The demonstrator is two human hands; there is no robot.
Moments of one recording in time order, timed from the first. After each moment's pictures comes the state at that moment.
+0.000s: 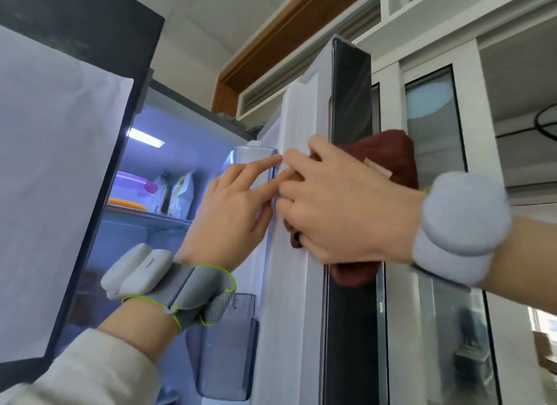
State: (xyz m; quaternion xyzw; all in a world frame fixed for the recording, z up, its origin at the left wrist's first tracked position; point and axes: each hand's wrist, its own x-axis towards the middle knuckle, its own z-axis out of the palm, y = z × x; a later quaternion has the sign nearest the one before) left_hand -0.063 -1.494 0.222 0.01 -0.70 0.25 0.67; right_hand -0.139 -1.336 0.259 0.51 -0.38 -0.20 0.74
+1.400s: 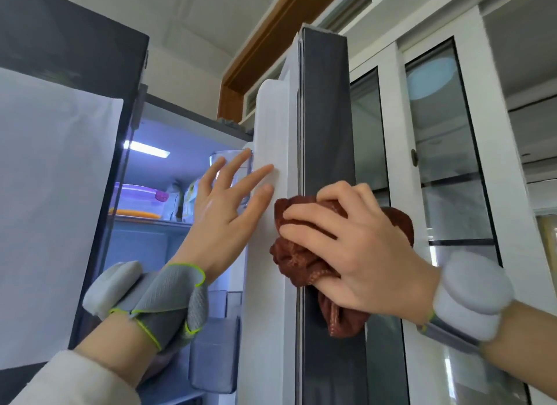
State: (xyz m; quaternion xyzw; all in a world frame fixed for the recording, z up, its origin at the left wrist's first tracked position) left_hand -0.058 -1.465 0.218 0.07 -0.76 -0.01 0.65; right_hand -0.200 -1.337 0.211 0.64 -0.33 0.14 0.68
